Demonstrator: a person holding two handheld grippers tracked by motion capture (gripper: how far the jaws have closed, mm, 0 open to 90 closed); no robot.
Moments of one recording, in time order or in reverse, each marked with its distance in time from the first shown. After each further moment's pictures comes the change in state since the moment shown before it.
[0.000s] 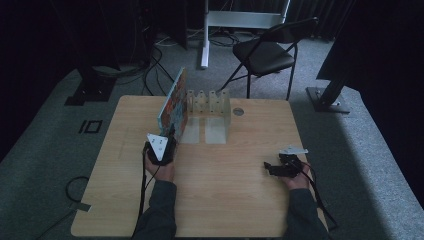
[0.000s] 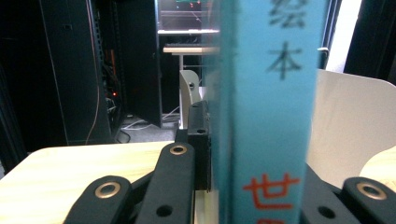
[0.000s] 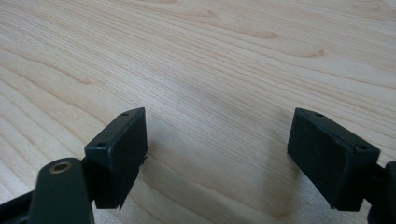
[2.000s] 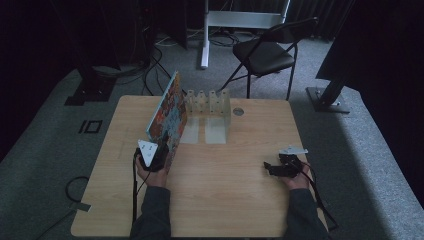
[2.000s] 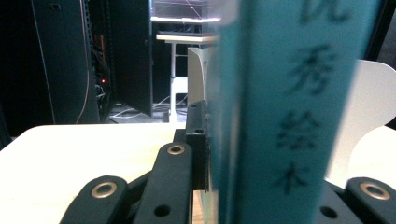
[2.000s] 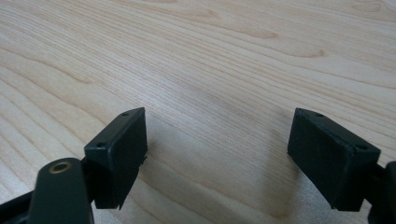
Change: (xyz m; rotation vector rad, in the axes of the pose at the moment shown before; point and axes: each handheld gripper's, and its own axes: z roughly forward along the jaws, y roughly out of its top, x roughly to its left) left arm 0.024 -0.017 -0.014 0.032 -0.053 -0.048; right arm 0.000 0.000 0.000 0.001 -0.001 -0.005
